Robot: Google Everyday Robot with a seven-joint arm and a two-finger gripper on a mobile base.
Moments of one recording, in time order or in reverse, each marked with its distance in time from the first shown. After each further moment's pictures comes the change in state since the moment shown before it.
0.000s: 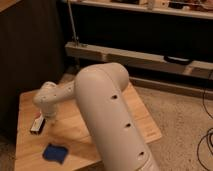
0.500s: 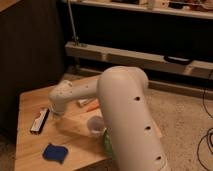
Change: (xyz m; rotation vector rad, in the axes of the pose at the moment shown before) arm 0.017 -0.008 -0.004 -0.071 -0.159 0.072
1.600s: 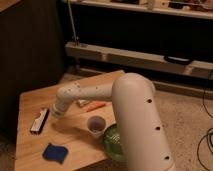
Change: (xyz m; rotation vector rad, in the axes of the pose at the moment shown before) arm -0.025 0.014 0.007 -0.123 -0.155 -0.036
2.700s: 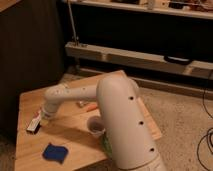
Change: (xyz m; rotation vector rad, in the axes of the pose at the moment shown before) arm -0.042 0.015 0.042 -0.054 0.016 -0.080
